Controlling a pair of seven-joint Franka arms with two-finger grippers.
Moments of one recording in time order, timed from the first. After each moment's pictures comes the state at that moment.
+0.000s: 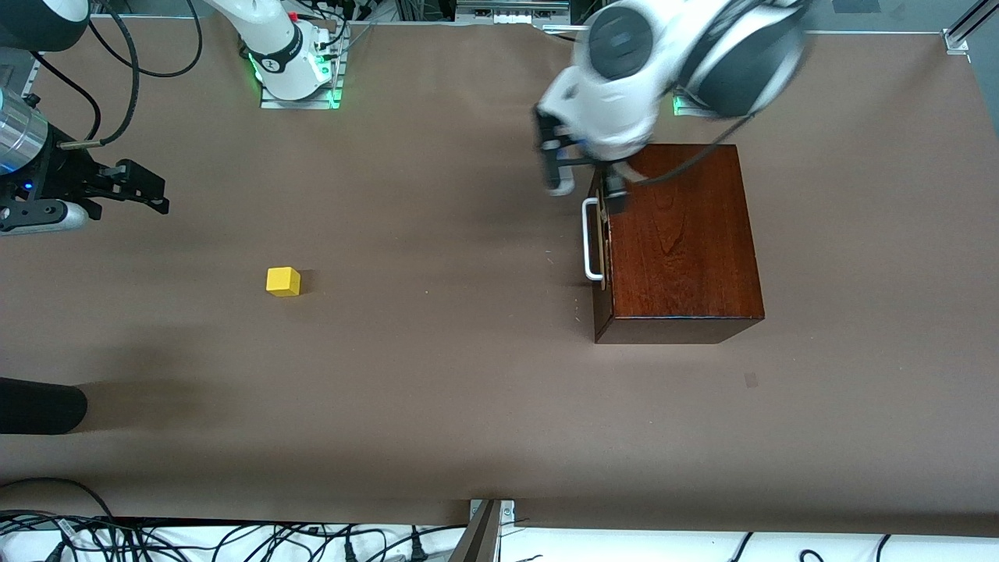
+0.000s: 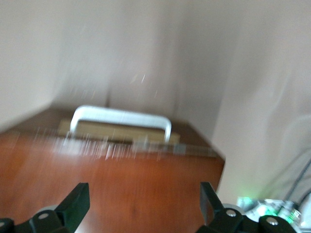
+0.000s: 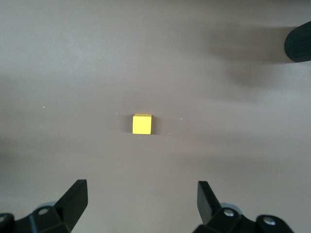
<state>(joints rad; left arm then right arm) -0.22 0.24 -0.43 -1.49 0.11 1.48 0.66 0.21 0.06 -0.17 -1.60 0.02 1.64 -0.06</state>
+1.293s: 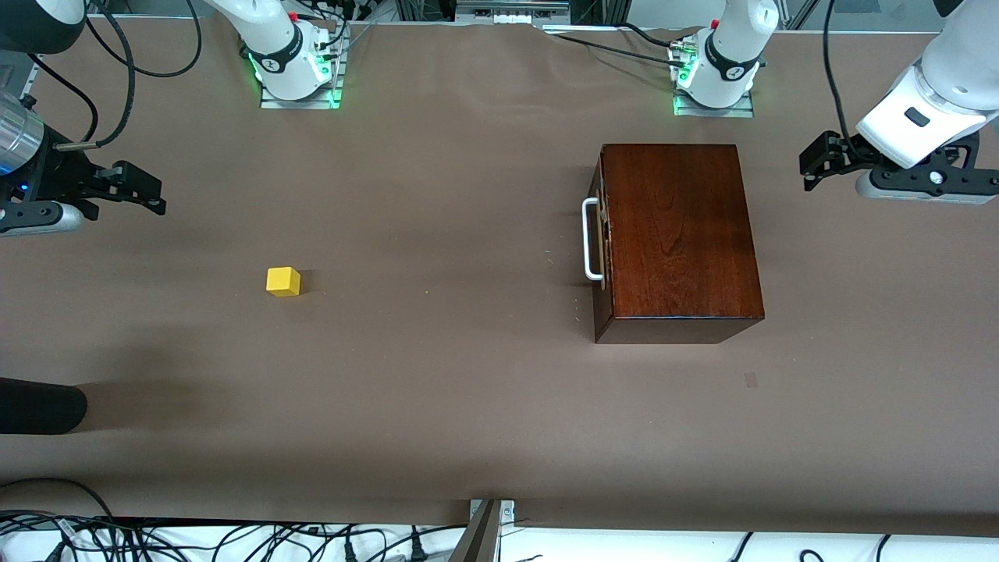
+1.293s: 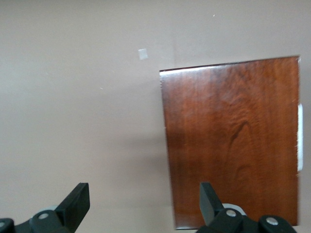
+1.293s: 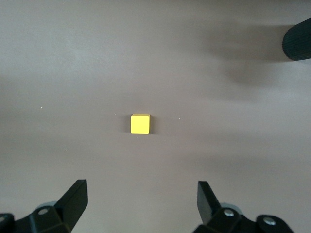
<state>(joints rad) -0.09 -0.03 -0.06 -1.64 0.05 1.56 -0.10 0.20 0.06 -0.18 -1.60 0.02 1.64 -0.06</state>
